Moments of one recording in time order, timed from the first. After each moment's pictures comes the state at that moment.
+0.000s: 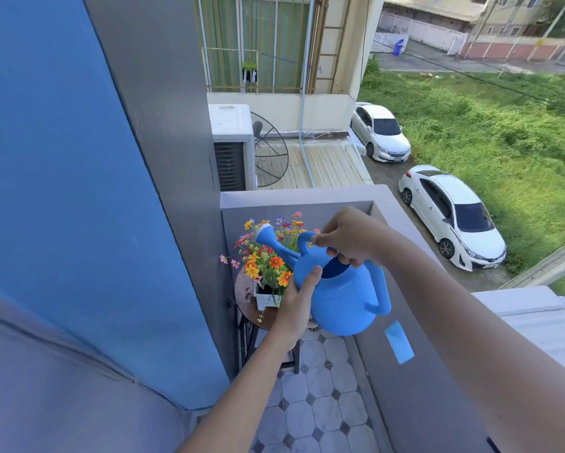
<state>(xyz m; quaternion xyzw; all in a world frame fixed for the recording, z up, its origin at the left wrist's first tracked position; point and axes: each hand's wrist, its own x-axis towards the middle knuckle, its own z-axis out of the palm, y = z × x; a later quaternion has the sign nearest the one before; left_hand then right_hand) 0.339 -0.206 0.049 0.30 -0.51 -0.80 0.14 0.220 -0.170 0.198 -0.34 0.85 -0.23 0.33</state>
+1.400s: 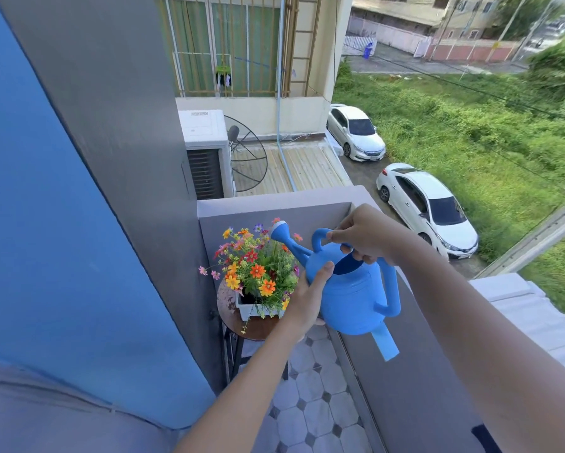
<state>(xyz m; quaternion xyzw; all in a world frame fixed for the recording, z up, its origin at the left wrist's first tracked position) 0.293 -0.195 0.063 0.28 -0.53 -0.80 0.05 0.176 -0.137 0.200 -0.28 0.88 -0.26 0.29</state>
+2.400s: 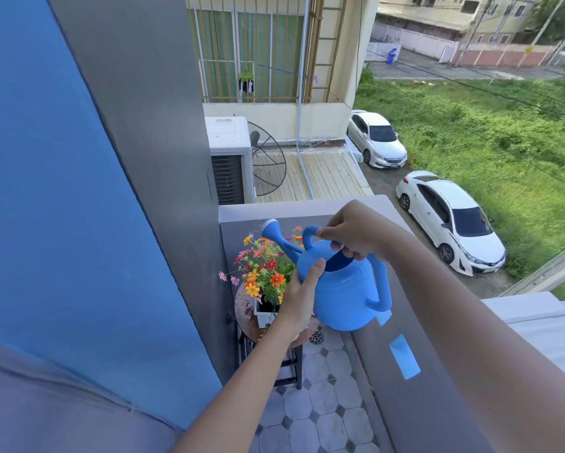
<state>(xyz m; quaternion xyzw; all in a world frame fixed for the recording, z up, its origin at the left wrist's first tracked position) 0.304 -0.240 0.064 0.30 -0.53 -0.78 0.12 0.188 -0.192 0.206 -0.33 0.85 -0.28 0.30</state>
